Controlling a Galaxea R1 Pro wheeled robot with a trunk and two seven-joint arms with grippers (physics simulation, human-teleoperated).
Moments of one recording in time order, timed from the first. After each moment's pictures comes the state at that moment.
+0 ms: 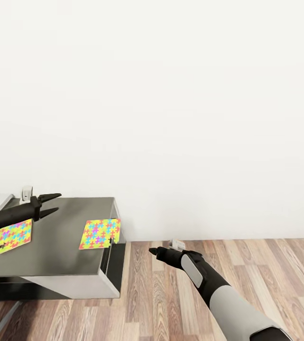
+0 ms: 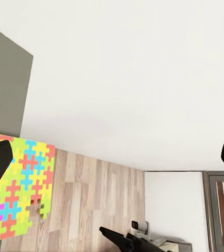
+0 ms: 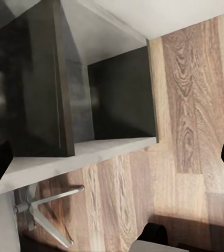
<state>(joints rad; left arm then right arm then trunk) -0.90 0.51 0.29 -0.67 0.48 1.04 -0.95 -0.72 0.14 0.24 -0.52 -0.60 0.42 0.12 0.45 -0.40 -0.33</state>
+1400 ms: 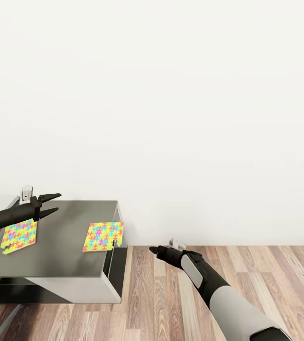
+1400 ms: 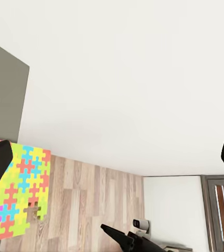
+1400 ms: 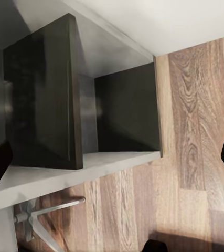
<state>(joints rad) -0.90 0.51 0.29 -0.67 0.48 1.04 -0.95 -0.72 0.14 0.24 -0.52 -0.60 0.38 0.12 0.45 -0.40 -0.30</state>
